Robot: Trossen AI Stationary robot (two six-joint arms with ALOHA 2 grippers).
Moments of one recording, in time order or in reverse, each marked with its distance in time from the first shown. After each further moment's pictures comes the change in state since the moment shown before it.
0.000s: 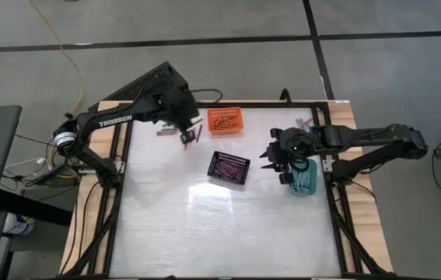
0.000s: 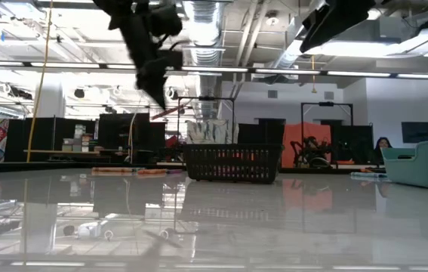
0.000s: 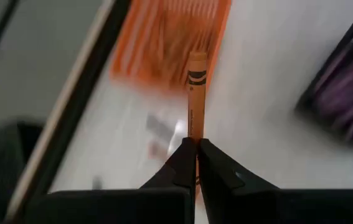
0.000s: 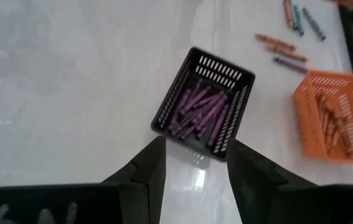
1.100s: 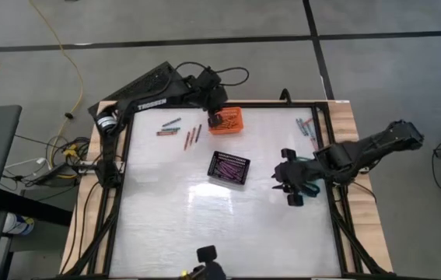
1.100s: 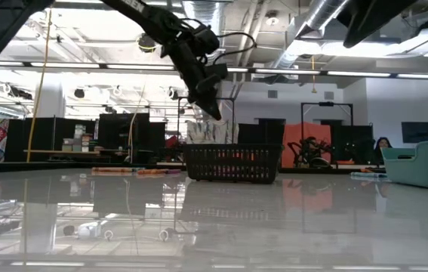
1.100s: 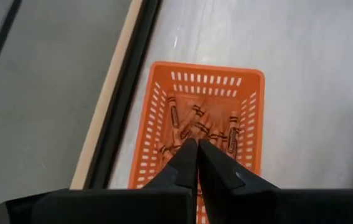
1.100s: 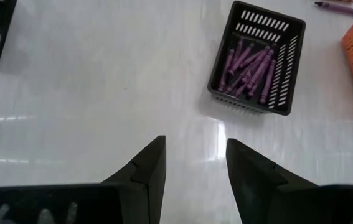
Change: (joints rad) left arm 0.064 0.442 0.436 0.089 0.142 0.161; right arm 0.337 0.001 0.000 -0.157 0.194 0.417
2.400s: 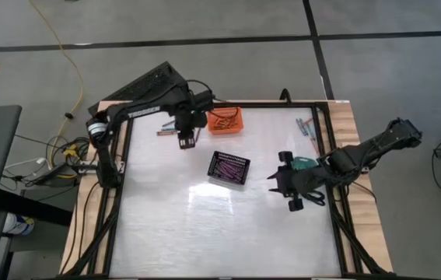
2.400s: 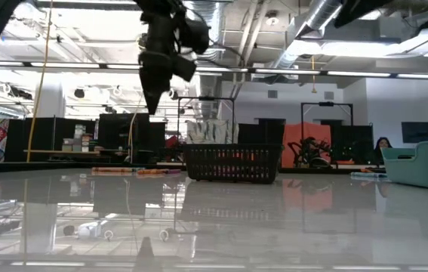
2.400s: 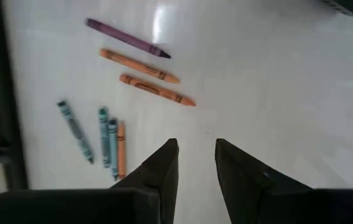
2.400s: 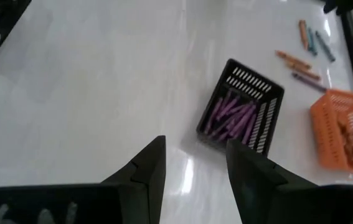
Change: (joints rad) left arm -0.137 -0.134 -0.014 -0.754 -0.160 -0.082; right arm 0.076 0.000 0.000 0.117 0.134 -0.186
